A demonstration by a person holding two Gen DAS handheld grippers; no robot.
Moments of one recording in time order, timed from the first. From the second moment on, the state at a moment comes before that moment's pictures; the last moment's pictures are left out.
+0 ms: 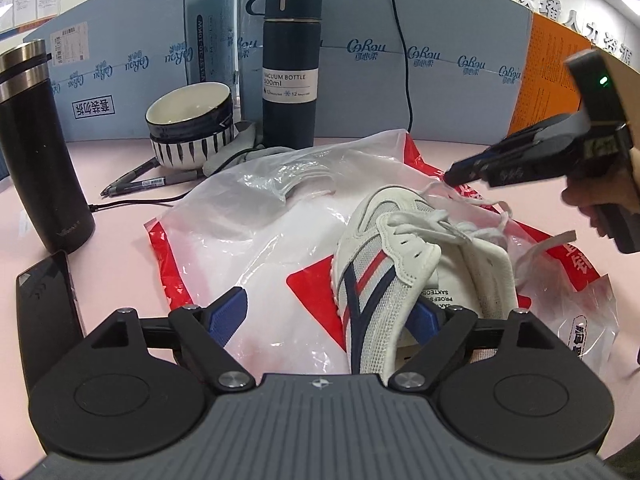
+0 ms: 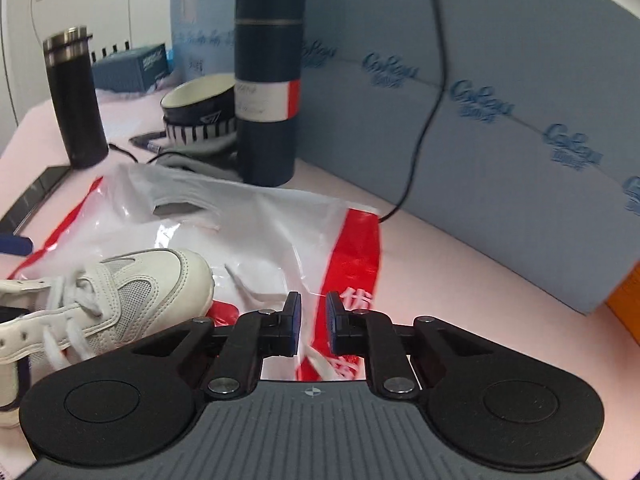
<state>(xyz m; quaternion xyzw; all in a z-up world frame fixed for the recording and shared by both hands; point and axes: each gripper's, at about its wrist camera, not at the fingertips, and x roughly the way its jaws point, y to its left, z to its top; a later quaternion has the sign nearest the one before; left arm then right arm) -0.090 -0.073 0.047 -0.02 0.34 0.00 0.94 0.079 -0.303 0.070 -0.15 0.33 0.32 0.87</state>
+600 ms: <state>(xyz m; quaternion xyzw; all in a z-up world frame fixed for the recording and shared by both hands) -0.089 -0.076 0.045 -0.01 0.34 0.01 0.94 0.084 -0.242 0.052 -0.34 0.25 0.45 0.79</state>
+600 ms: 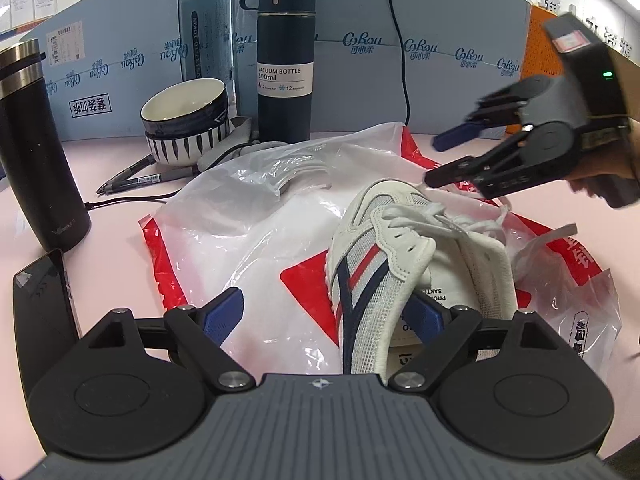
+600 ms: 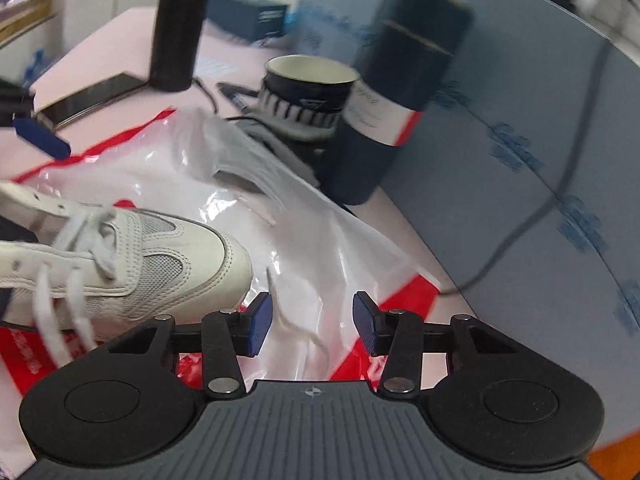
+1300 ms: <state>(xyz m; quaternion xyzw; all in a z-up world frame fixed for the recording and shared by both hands) -0.079 -0.073 0.042 -0.02 0.35 0.02 0.94 0.112 -0.245 0.041 -0.24 0.31 0.49 0.78</state>
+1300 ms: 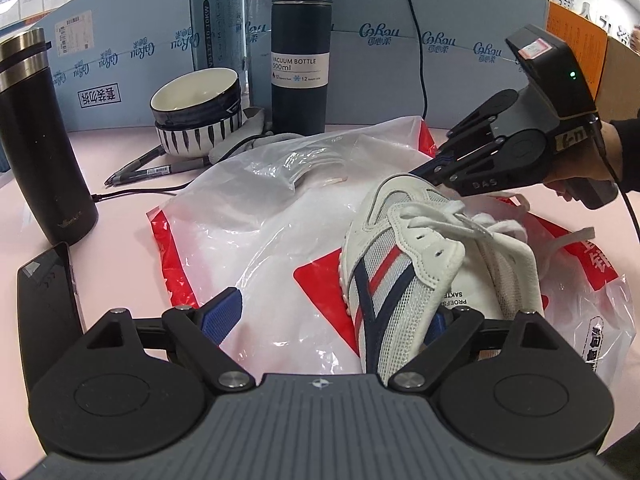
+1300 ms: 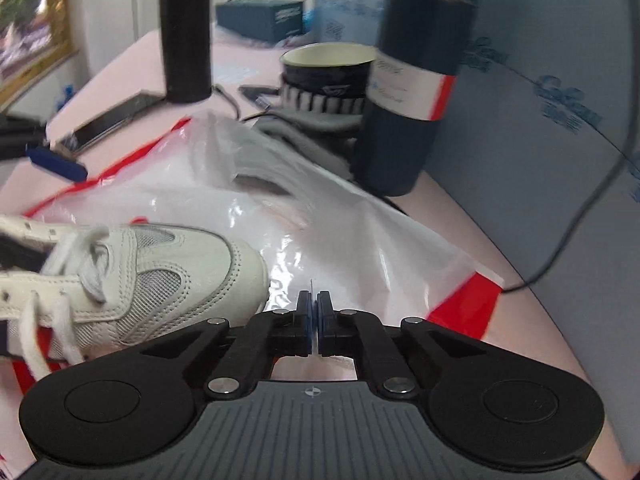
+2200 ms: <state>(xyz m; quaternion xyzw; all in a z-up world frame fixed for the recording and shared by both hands) -0.093 -0.093 0.065 0.16 0.27 -0.10 0.94 -0.013 -0.309 0.093 0.10 0.30 0.46 0.83</state>
